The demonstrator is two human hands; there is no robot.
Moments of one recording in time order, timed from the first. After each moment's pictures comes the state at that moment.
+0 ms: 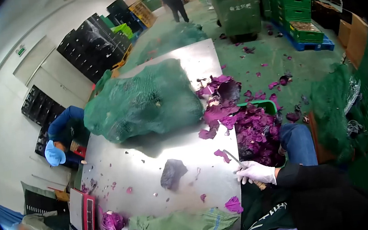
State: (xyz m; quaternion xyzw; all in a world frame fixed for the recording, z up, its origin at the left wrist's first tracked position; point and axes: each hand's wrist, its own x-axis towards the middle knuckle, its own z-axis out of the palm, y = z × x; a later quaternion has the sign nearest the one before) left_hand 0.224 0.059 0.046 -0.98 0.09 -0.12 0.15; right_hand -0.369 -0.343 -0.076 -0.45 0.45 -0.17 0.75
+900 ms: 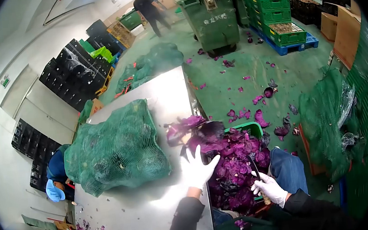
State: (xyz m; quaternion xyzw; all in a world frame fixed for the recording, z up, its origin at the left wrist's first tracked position) left_hand -0.283 -0.563 -0.088 -0.68 0.72 0.08 -0.11; right_hand -0.532 -0.402 -0.115 -0.29 0.51 -0.40 0.70
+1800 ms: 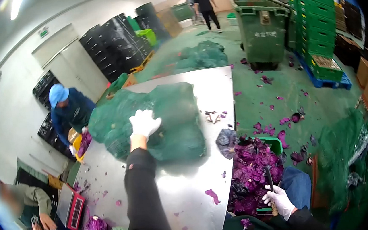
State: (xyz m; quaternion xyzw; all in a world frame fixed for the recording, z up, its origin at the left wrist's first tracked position) left_hand -0.029 -0.623 0.110 -0.74 0.66 -0.13 -0.03; right_hand -0.510 -0.375 -0.121 -0.31 0.51 -0.39 0.70
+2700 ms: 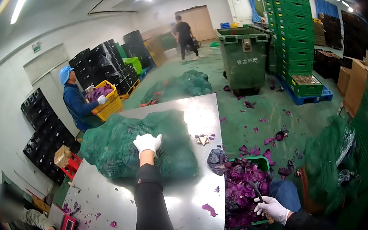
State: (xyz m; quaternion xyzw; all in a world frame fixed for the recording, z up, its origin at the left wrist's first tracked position) left_hand -0.051 -0.638 0.103 -0.82 0.58 -0.06 -0.01; right_hand -0.487 -0.360 -0.069 -0.36 0.54 -0.33 0.69
